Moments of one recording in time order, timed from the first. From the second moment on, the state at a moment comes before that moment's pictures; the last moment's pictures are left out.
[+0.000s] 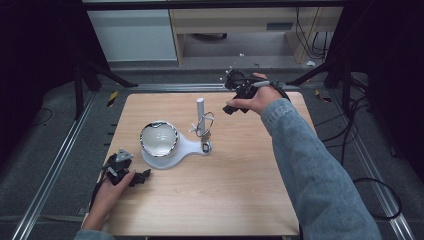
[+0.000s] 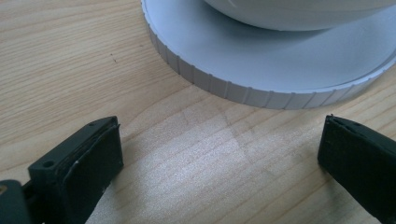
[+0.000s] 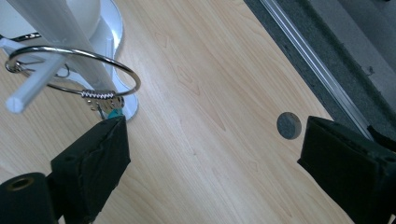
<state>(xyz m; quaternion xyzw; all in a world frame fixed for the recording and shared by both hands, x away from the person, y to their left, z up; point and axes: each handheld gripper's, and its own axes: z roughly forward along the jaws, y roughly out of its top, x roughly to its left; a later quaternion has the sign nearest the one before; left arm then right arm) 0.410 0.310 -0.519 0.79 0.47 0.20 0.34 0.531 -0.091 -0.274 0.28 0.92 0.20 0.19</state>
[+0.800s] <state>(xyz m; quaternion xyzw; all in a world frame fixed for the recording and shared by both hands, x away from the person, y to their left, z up) 0.410 0.310 -0.519 0.79 0.47 0.20 0.34 0.525 -0.143 -0.281 0.32 0.90 0.21 0.20</state>
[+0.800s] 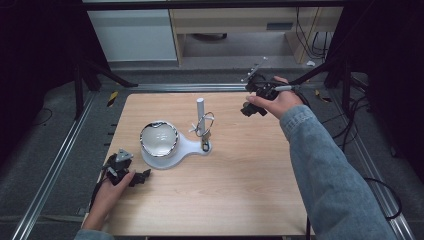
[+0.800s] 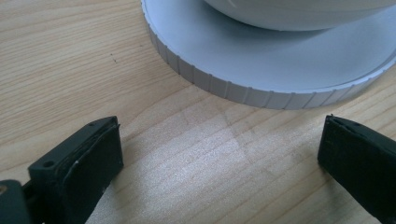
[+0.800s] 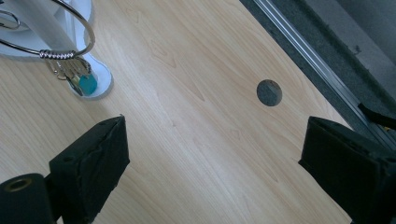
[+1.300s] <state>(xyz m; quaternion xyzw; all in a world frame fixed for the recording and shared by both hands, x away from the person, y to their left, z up) 0.410 0.310 -0.519 0.79 0.47 0.20 0.34 0.515 -0.178 -0.296 0.33 0.89 0.21 0.22</state>
